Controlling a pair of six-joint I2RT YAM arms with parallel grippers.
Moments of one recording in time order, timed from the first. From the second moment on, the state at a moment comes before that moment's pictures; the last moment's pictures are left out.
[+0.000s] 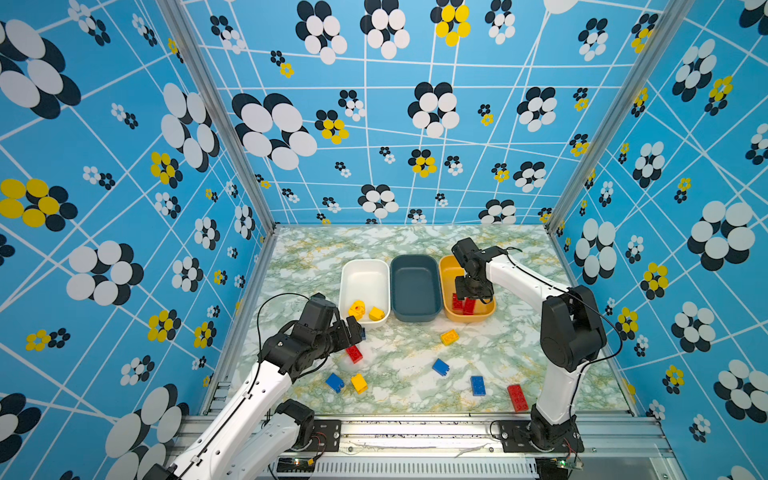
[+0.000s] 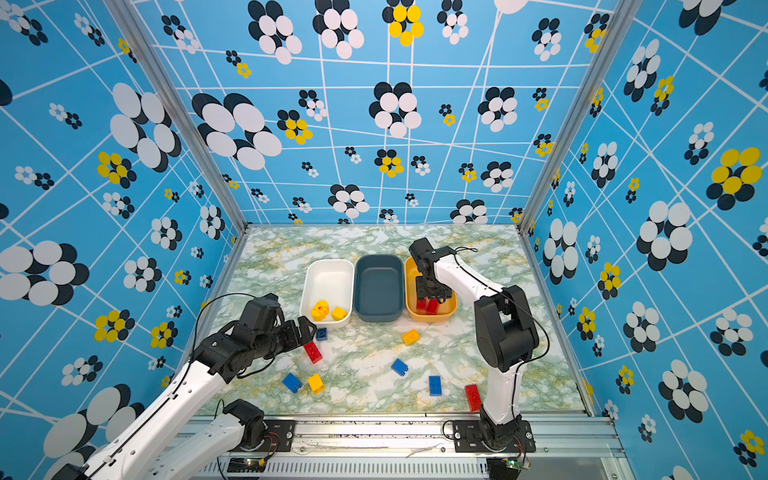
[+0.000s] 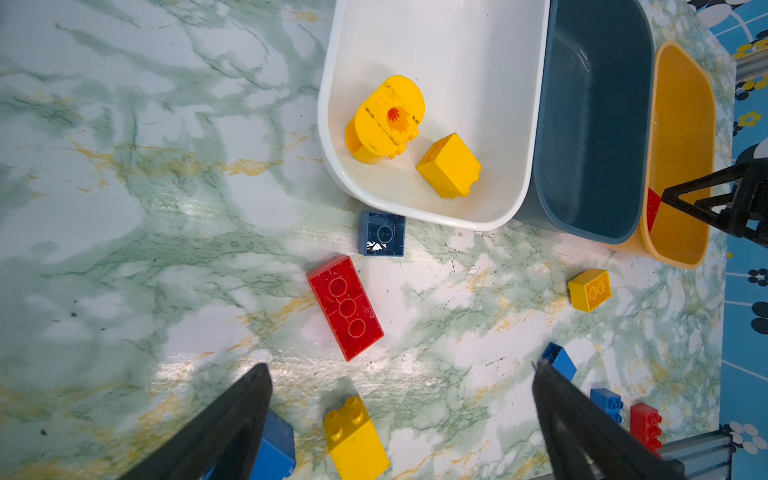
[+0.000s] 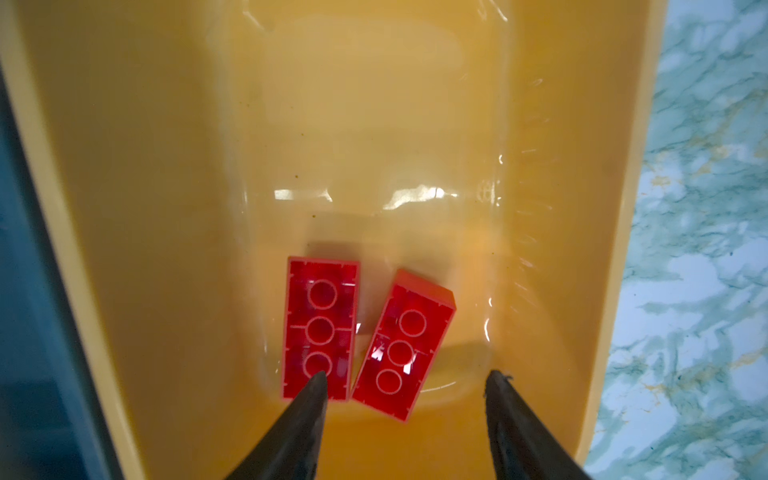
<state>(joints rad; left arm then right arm) -0.41 0.83 0.71 -0.79 0.06 -0.74 0.42 1.90 1.48 -0.96 0.22 0.35</state>
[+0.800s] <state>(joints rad) -0.41 0.89 0.72 -0.74 0.10 -0.72 0.42 1.28 0.97 -1.04 0.15 0.61</state>
